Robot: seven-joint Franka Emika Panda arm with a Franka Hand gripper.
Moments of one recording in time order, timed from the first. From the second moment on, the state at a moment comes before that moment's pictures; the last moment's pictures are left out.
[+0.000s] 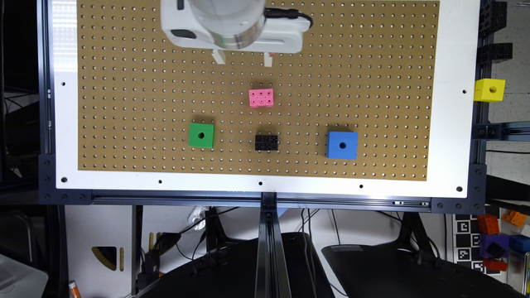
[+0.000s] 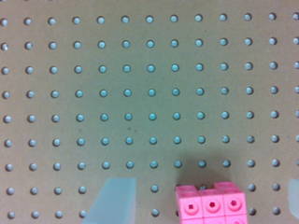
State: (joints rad) arm -0.11 -0.08 0.00 -2.45 -0.01 2.41 0.70
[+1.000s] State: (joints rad) arm -0.24 0.17 0.00 -2.17 -0.01 2.41 0.58
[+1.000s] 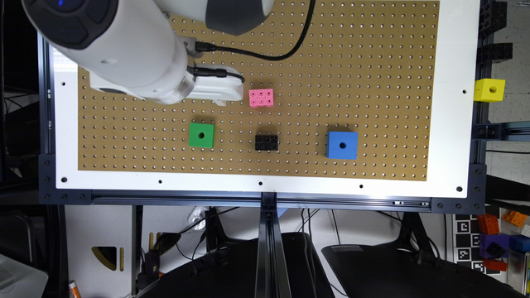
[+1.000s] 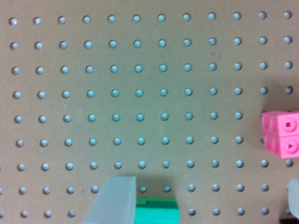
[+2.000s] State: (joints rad) arm -0.27 0.28 0.00 -2.04 -0.01 2.40 0.55
